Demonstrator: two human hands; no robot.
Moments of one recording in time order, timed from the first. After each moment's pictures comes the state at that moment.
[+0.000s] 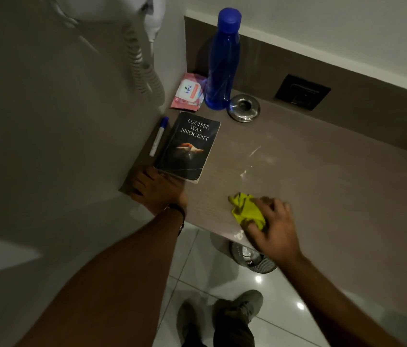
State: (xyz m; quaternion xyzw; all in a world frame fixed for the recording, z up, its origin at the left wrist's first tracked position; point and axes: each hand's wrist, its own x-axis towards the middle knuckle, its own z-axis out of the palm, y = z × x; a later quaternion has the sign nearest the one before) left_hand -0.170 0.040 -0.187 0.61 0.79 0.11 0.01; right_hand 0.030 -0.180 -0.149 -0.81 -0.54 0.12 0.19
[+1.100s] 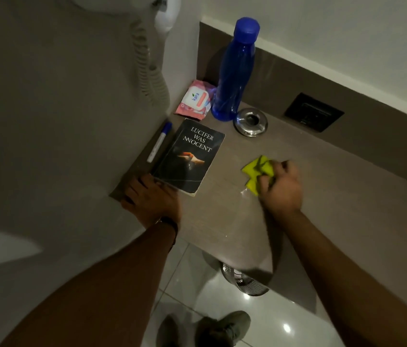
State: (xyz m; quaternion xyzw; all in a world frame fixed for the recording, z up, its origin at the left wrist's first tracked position) left_hand -0.171 0.042 -0.206 0.60 0.78 0.16 -0.03; right_hand 0.108 -0.048 -0.151 -0.87 -0.46 0.04 0.17
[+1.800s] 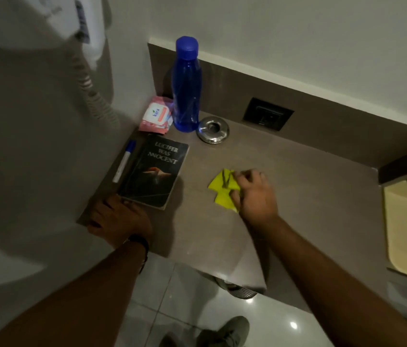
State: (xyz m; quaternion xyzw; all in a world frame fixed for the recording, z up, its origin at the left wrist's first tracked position) left_hand -0.168 0.037 -0.195 0.59 0.79 0.17 -0.01; right_hand 0.125 -0.077 -0.147 -0.82 -0.56 0.00 0.09
